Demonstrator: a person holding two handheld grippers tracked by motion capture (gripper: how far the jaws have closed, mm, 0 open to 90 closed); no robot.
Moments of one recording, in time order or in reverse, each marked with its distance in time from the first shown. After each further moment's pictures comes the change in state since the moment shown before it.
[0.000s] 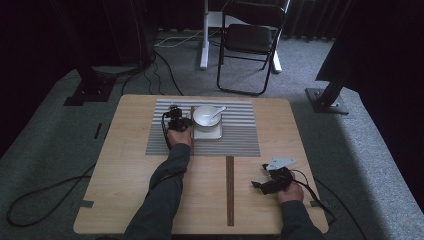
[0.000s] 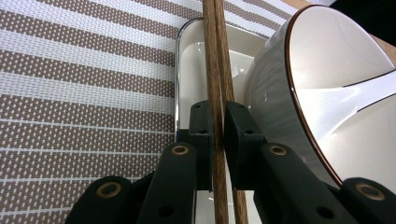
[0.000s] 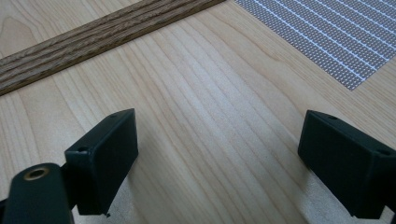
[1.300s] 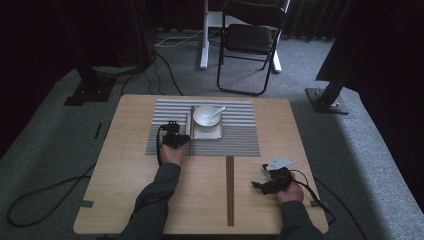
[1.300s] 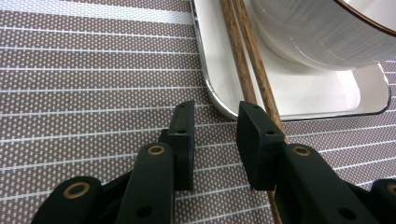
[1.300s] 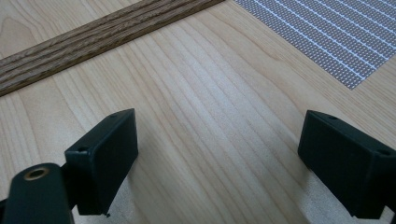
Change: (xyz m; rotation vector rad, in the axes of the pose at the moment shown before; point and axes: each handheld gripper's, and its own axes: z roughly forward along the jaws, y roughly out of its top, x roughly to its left) left arm 0.005 -0.052 -0.038 0.037 0.065 0.192; right arm 0.001 0.000 0.000 -0.001 -0.005 0.004
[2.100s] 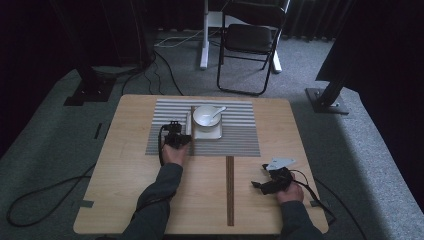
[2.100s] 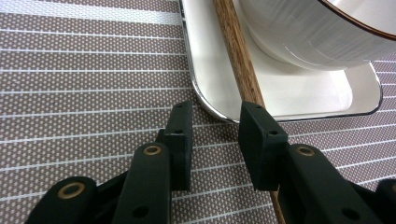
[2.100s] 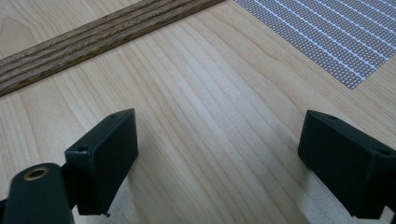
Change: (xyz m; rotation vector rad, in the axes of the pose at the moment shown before) left arm -0.005 -0.001 -0.001 -0.006 0.003 0.008; right arm 0.000 0.000 0.000 0.000 0.000 0.000
